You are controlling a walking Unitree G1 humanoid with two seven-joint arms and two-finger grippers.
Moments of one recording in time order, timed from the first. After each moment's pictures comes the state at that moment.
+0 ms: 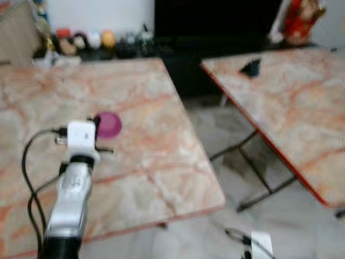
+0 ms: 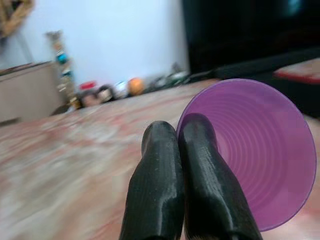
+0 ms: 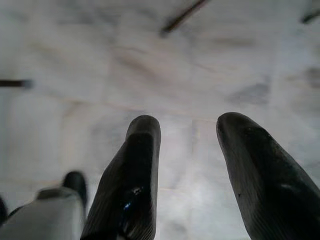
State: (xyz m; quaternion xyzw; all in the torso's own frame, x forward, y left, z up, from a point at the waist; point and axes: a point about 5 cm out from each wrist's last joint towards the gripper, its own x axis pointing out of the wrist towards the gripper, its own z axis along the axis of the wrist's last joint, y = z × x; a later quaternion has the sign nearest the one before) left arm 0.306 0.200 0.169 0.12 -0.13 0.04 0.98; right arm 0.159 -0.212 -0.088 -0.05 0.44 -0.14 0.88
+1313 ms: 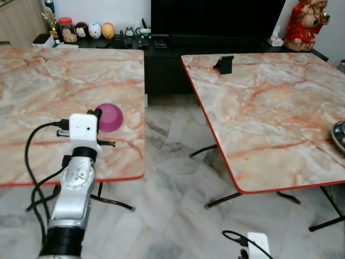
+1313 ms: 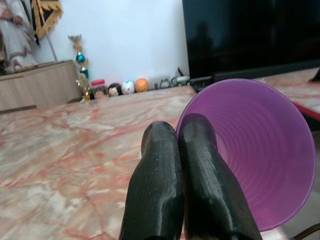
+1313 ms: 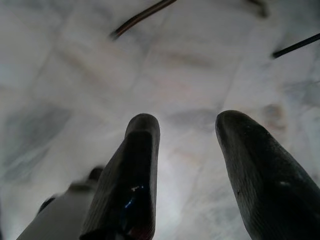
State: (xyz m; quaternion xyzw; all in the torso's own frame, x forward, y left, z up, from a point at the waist) left arm 0.315 0.188 0.173 0.11 -0.13 0.04 0.98; right arm 0.157 -0.214 -0.089 -0.06 0.44 -0.13 0.89
